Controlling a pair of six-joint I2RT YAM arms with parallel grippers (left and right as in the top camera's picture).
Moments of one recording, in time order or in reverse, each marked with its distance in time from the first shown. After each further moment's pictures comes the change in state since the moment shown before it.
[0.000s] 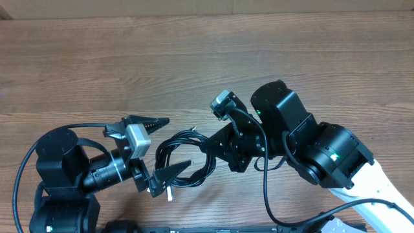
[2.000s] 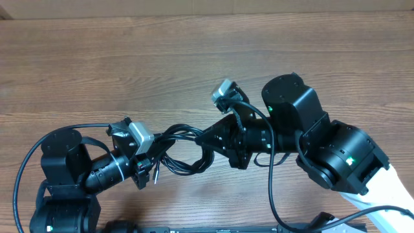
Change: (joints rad) left arm 0.001 0.000 0.000 -0.113 -0.164 0.086; right arm -0.010 -0.004 0.091 0.046 -0.024 0.006
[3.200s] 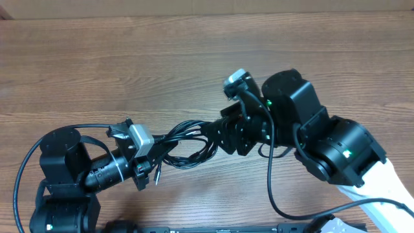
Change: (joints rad) left arm 0.001 0.004 0.000 0.023 0.093 0.013; right arm -0.035 0.028 0.003 -0.041 0.181 -0.023
